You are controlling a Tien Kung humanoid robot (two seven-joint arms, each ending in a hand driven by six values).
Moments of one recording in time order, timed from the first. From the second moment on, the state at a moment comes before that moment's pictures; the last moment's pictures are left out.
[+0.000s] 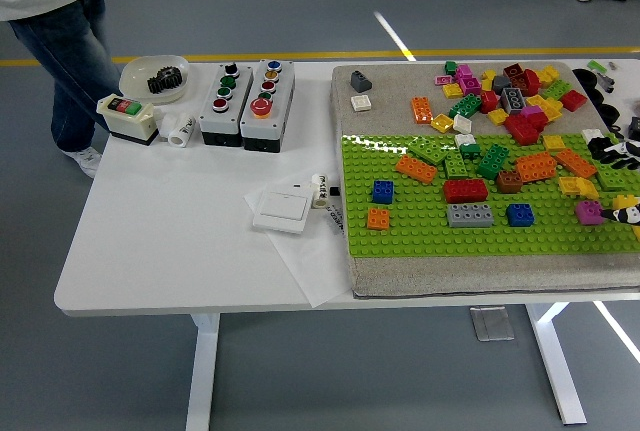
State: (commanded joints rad) left arm -0.09 0.08 -0.72 -0.21 0.45 0.18 0.18; right arm 0.46 -0.74 1.03 1.00 -1.75 0.06 0.36
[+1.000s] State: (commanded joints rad) left arm -0.09 0.08 -0.72 -0.21 0.45 0.18 0.18; right arm 0.58 -0.69 0.81 0.85 -1.94 -0.02 0.35
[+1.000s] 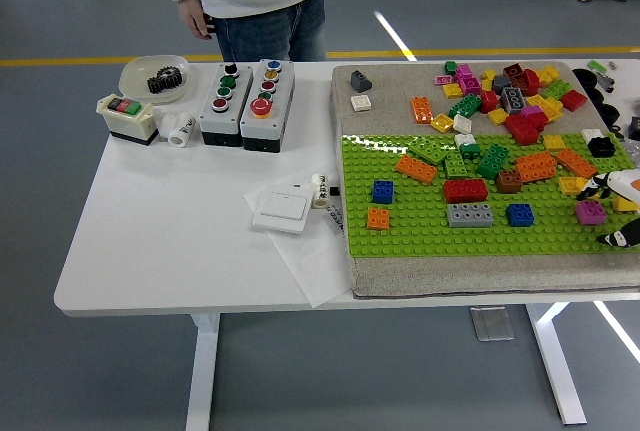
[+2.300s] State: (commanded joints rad) left arm -0.10 0.08 -0.72 -0.22 0.46 0.19 0.18; right arm 0.63 -0.64 0.76 0.72 -1.96 -0.07 0.36
